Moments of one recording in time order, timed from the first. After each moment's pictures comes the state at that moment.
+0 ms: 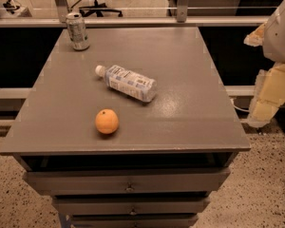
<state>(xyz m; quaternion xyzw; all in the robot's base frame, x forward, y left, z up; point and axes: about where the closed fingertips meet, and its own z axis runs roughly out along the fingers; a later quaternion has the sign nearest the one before) 0.438 -0.216 0.979 -0.60 0.78 -0.04 0.16</state>
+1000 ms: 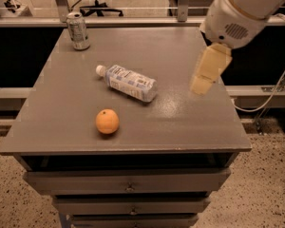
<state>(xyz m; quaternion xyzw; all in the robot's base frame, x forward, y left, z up) 0.501 -0.133 0.980 -0.59 0.78 0.01 0.21</state>
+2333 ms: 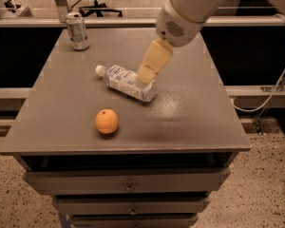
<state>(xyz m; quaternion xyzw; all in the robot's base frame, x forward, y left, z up) 0.550 -0.045 0.960 -0.52 0.82 0.06 0.23</state>
